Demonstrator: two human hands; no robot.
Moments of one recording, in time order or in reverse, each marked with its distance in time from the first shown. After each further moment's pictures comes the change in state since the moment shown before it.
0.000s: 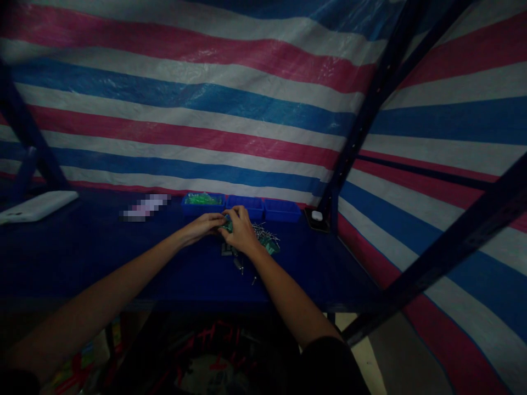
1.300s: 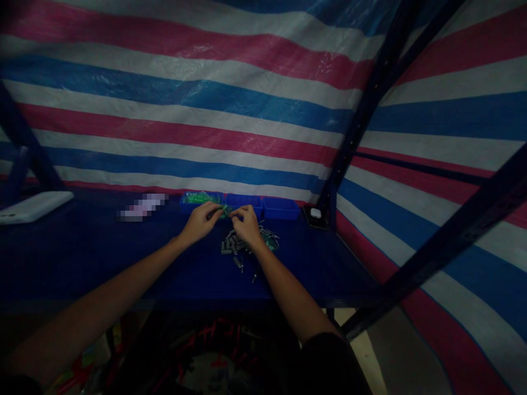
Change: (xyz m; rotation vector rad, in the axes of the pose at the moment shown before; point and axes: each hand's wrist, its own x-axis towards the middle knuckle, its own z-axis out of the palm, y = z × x) left_hand -0.009 0.016 0.007 0.592 0.386 0.537; right_hand 0.009 0.016 0.000 0.317 0.122 0.409
